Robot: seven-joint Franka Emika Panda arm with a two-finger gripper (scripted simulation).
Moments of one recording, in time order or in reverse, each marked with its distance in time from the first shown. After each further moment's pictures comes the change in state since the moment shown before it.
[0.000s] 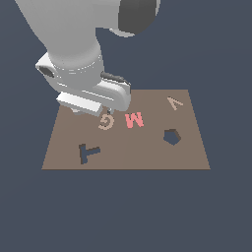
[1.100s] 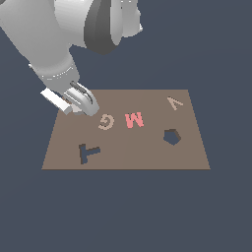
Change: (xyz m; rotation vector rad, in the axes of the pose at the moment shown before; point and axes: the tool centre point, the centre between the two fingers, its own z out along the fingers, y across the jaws) arm -0.012 0.088 0.053 0.001 0.009 0.311
